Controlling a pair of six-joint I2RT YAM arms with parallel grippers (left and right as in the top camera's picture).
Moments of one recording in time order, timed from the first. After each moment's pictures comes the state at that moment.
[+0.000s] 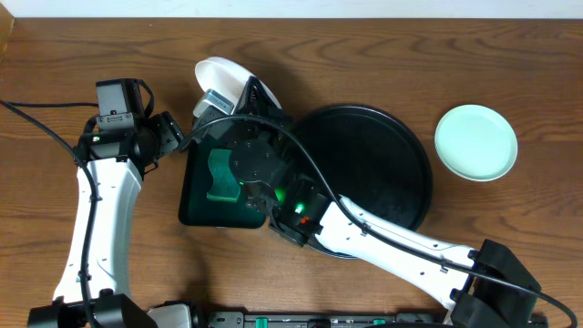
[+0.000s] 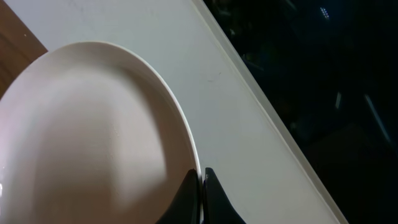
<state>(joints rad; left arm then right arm) 0.15 1.43 1.15 -0.78 -0.06 -0.37 1.06 1.74 1.34 0.36 0.91 -0.84</state>
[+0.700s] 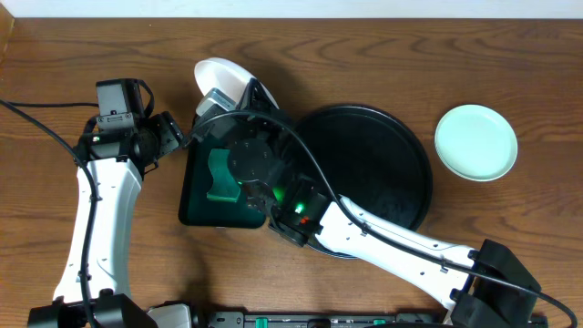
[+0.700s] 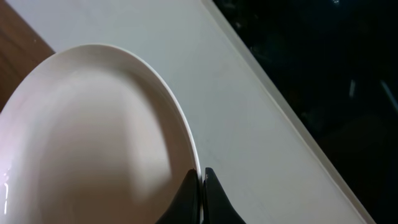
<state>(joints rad) 0.15 1.43 1.15 -0.78 -0.06 -0.37 1.06 1.74 1.34 0.31 0.91 -0.74</state>
